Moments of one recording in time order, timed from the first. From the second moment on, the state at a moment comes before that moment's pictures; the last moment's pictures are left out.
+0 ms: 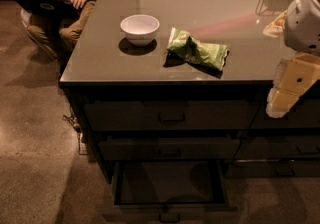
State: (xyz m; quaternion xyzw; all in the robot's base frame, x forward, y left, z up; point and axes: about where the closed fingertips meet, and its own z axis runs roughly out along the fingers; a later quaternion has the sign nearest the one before) arm 0.438 -0.217 0.976 -0.60 0.78 -0.03 0.16
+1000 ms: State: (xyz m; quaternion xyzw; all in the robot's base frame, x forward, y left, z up) arm 0.428 -0.211 0.926 -0.57 0.81 0.02 0.15
